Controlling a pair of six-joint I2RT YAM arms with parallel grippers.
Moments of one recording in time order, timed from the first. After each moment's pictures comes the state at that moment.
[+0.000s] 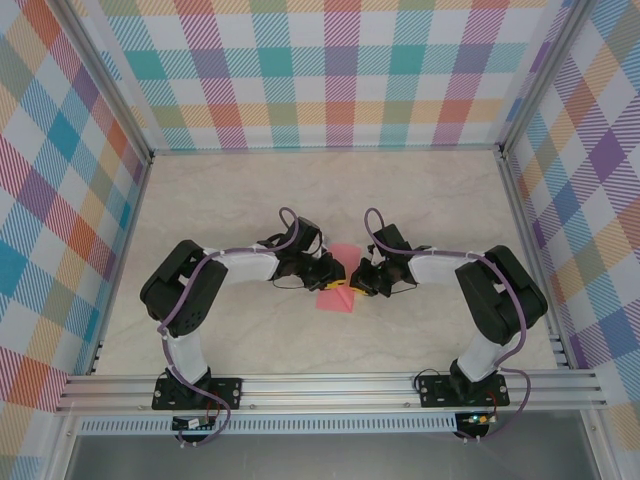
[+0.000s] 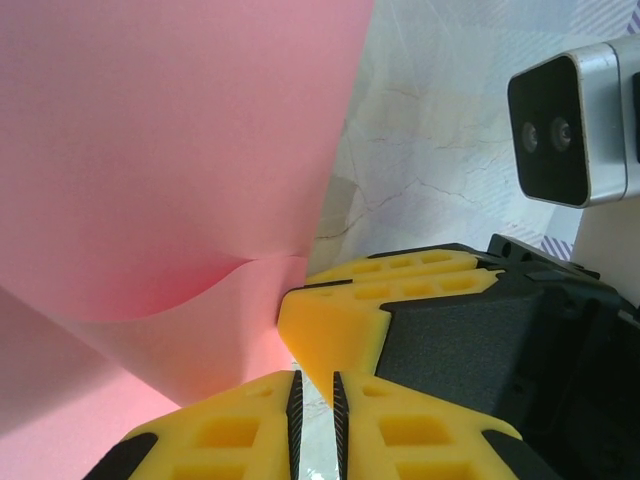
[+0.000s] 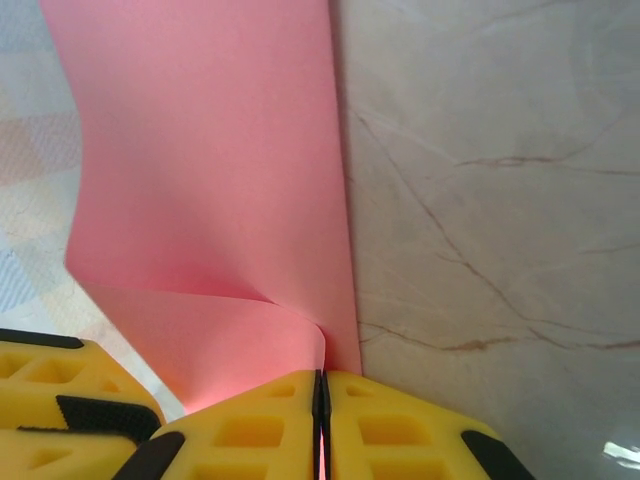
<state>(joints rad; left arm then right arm) -0.67 1.84 0.99 -0.08 0.60 -0.99 0.54 1.69 0.78 -0.20 -0.49 0.87</state>
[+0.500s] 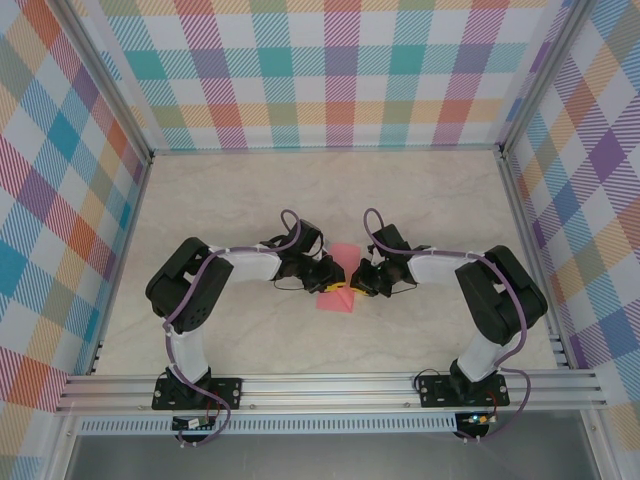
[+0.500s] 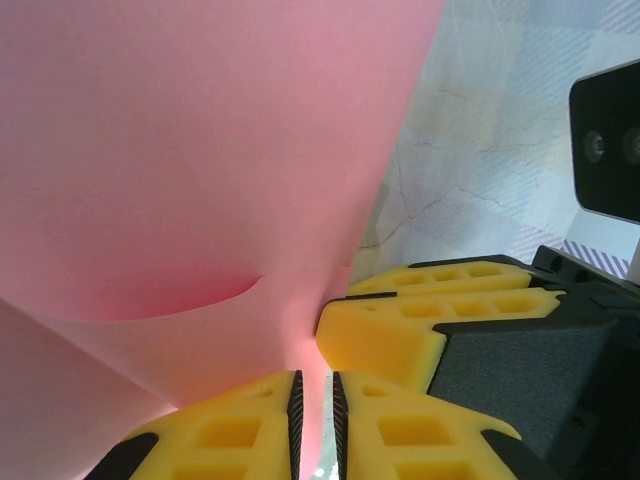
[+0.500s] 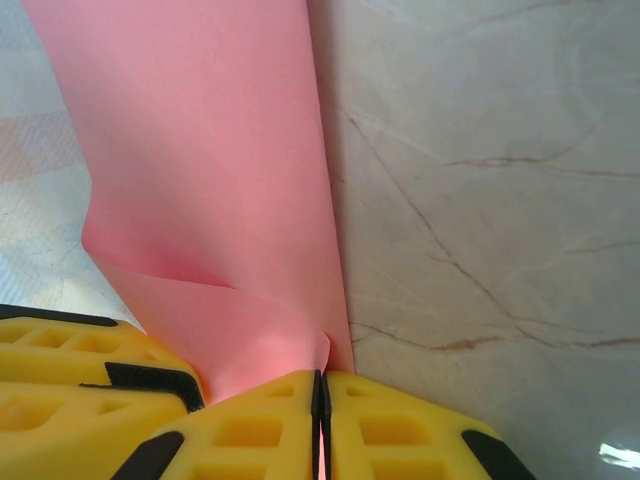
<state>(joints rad) -0.67 1.87 1.00 -0.08 0.60 -0.99 0.54 1.69 0.79 -0.22 -0.47 0.86</state>
